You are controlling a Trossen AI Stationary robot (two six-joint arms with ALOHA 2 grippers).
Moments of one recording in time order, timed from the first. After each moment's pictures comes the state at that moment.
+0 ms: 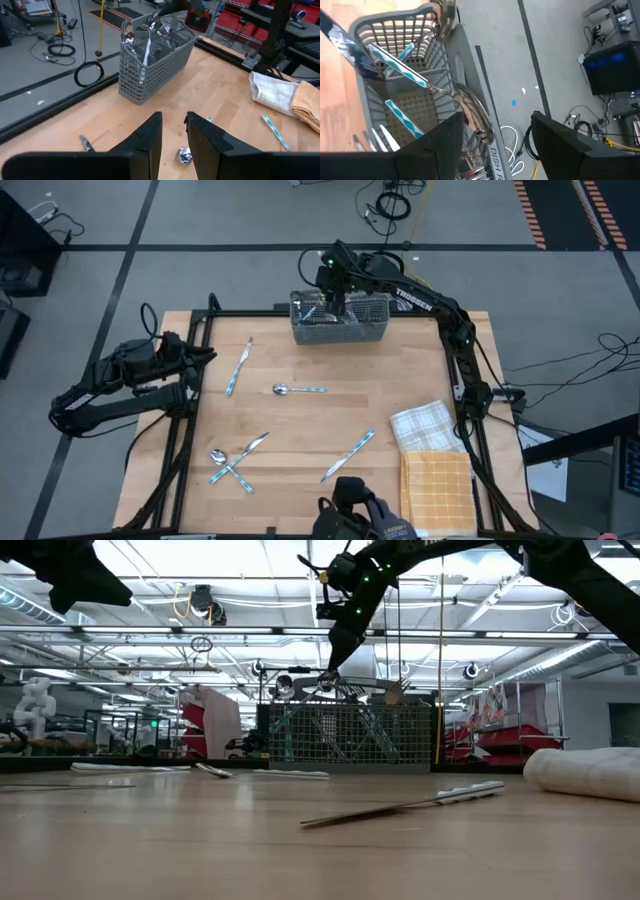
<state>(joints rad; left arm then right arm) 0.33 0.21 0.69 -0.82 -0.16 -0.28 -0.58 2.14 2.22 -0.95 0.18 -0.51</state>
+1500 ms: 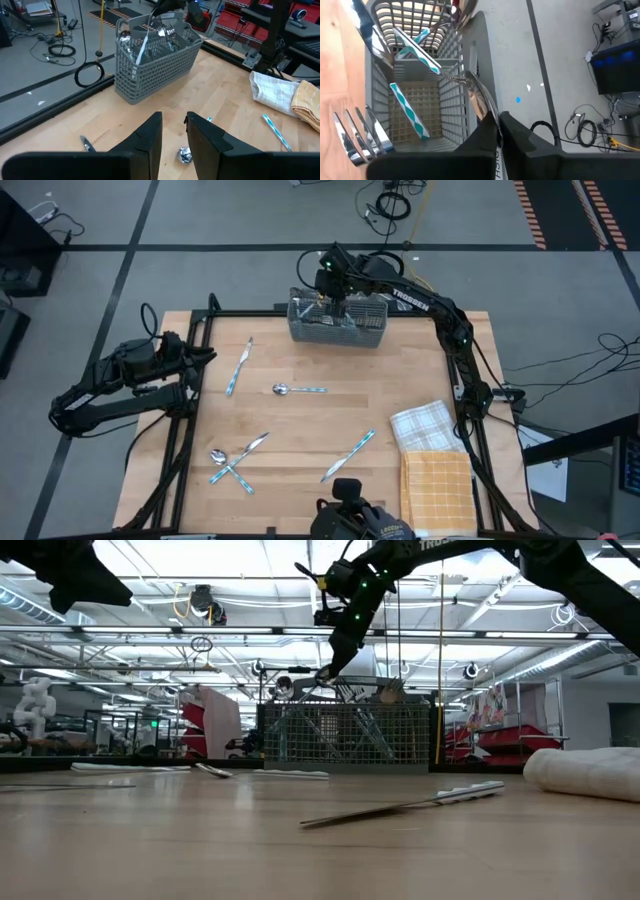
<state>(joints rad) 0.33 0.21 0.69 -0.83 -0.16 -0.28 -0.58 2.16 2.22 -0.96 0.16 -0.52</state>
